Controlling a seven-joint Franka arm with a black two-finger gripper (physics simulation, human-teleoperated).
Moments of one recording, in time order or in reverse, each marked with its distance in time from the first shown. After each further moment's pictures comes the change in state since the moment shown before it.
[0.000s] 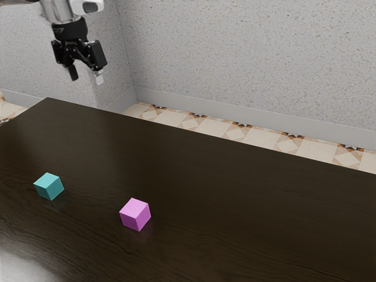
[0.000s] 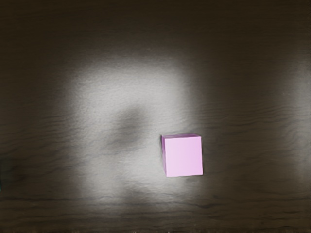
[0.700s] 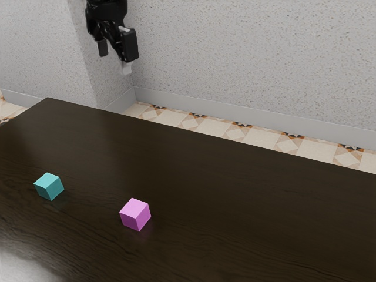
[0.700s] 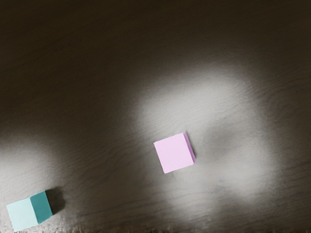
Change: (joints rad) arm -0.036 0.036 -0.344 0.183 0.280 -0.147 -0.026
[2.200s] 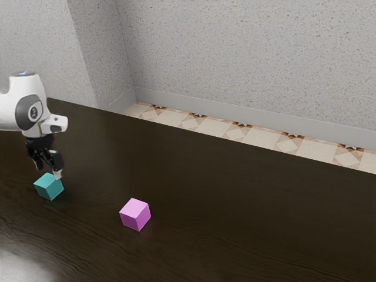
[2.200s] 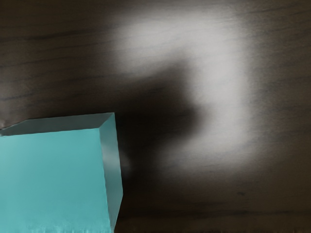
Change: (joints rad) arm 0.366 0.118 0.403 -0.843 -0.155 0.876 0.425
